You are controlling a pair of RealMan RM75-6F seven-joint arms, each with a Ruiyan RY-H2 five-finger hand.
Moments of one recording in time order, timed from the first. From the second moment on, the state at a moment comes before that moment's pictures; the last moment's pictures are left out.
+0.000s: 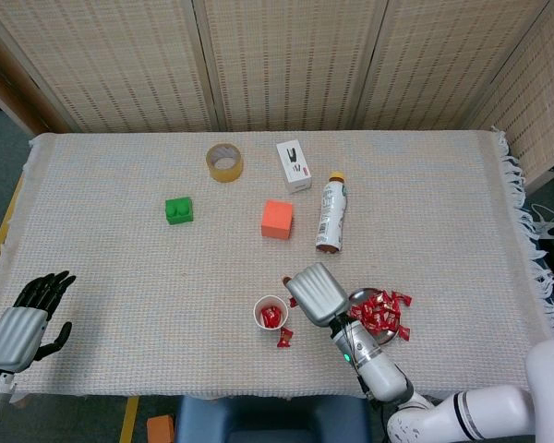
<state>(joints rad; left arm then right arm) -0.18 -1.11 0.01 -1.53 1.58 1.39 -0.05 0.85 -1.52 0.08 -1.93 -0.99 1.23 -0.98</state>
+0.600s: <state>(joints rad) -0.18 -1.10 0.02 -1.53 1.58 1.40 -0.07 0.94 -1.72 0.09 -1.83 -0.88 1.20 -1.15</state>
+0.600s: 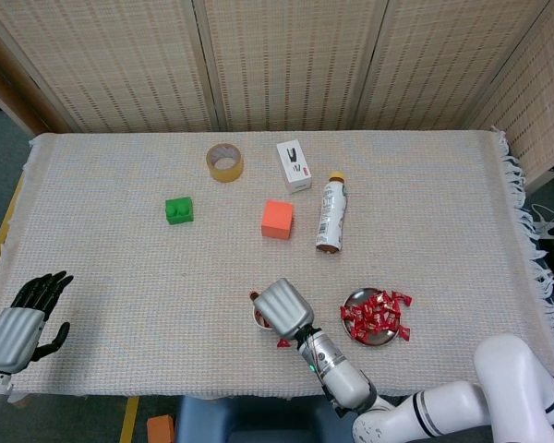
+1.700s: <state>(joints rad) -0.17 -1.11 0.02 -1.54 1.60 1.42 -0.06 0.79 -1.49 -0.10 -1.93 -0.89 0.99 -0.76</state>
